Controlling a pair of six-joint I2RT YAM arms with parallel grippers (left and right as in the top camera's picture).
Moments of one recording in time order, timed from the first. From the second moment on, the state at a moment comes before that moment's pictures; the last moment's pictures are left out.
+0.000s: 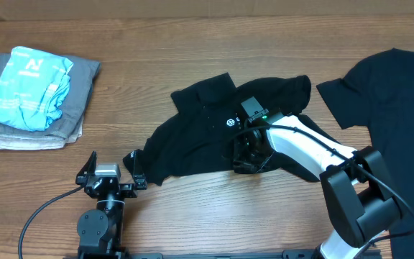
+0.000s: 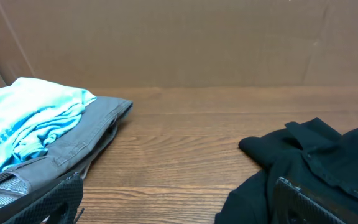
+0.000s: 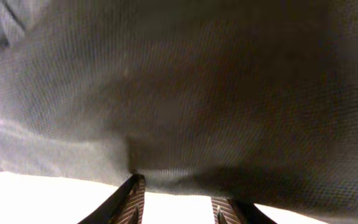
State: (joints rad) left arm -0.07 0.02 0.01 -0.07 -0.09 -0.01; right arm 0.51 1.84 1.12 -0.82 -0.28 0.62
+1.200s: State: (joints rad) left arm -0.07 0.02 0.01 -0.07 -0.09 -0.01; right arm 0.47 1.84 1.22 -0.82 -0.28 0.64
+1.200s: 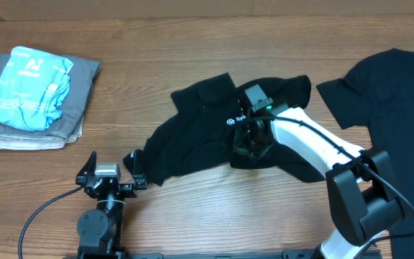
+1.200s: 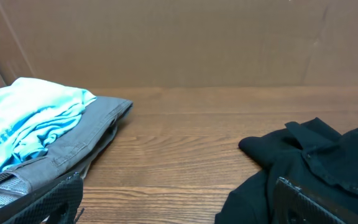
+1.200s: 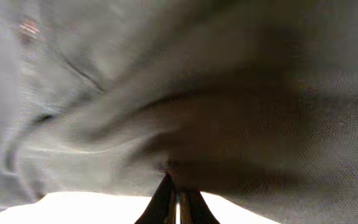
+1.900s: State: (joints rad) left arm -0.07 0.02 0.01 -0.07 -0.09 -0.01; right arm 0.47 1.84 1.25 -0.72 -0.13 0.62
